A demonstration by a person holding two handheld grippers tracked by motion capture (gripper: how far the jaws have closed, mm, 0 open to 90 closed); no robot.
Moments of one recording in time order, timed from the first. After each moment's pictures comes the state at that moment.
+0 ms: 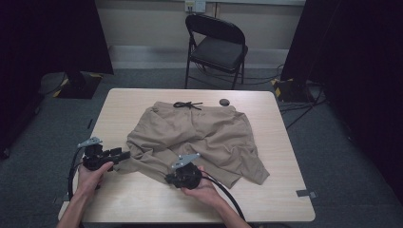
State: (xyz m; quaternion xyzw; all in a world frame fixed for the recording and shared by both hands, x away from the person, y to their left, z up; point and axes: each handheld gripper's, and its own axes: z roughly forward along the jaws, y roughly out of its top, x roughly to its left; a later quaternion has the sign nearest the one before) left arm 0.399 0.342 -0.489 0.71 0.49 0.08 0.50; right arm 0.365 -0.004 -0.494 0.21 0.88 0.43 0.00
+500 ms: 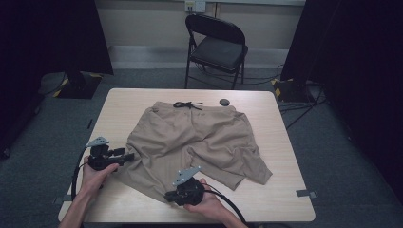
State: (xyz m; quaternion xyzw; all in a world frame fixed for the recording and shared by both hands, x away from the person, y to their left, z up) left arm 0.404 0.320 -0.495 0.74 0.48 0.10 0.46; right arm 0.324 -0.016 -0.492 0.17 0.89 0.42 -0.04
